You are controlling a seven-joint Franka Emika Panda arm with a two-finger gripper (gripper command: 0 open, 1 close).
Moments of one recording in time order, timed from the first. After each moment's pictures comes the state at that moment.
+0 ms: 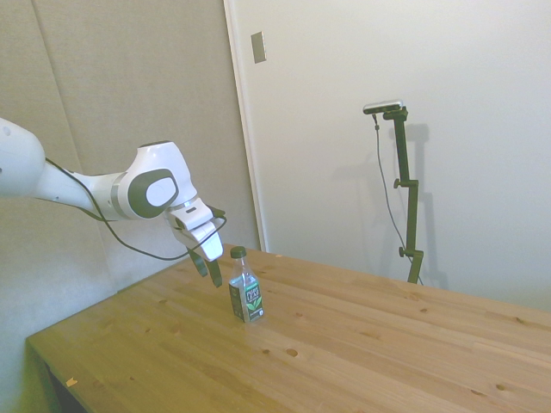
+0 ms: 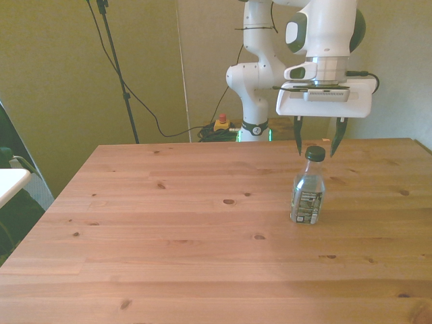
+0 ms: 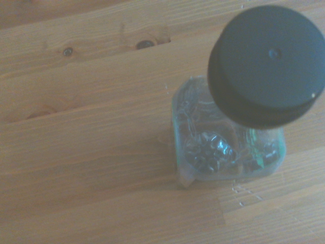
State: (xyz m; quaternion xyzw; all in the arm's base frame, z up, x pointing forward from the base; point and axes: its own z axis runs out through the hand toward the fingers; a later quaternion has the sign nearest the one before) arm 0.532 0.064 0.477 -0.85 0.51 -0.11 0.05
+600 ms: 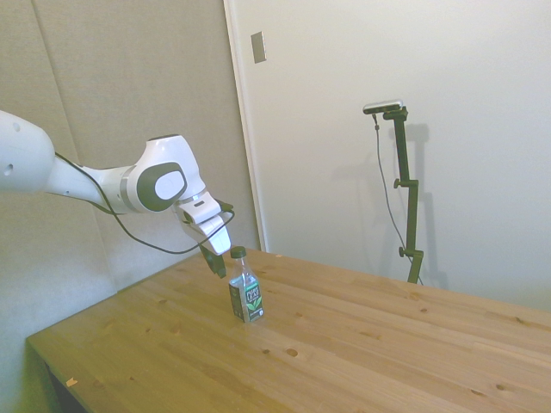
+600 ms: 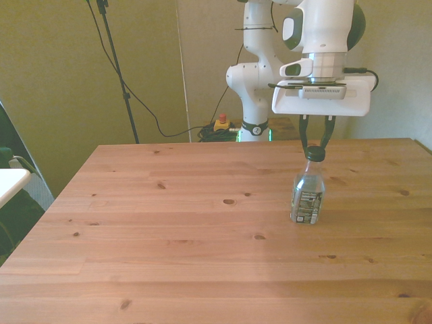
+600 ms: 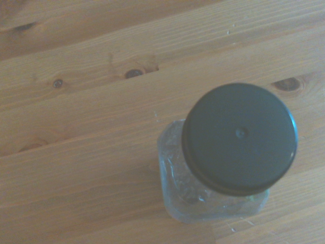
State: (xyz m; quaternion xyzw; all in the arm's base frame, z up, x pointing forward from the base) arm 0.547 0.050 0.486 -0.84 0.53 -0.11 0.05
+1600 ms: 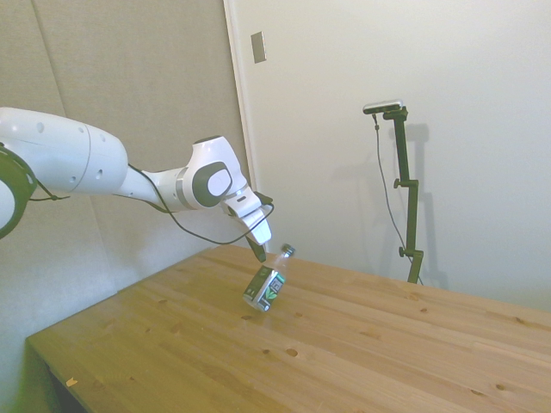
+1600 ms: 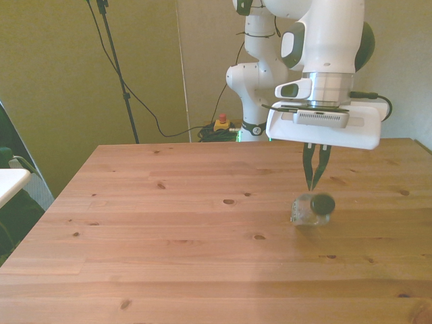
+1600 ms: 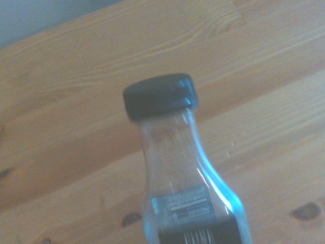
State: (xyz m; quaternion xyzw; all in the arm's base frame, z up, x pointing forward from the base) arm 0.658 0.023 0.477 -0.80 0.58 -0.16 0.06
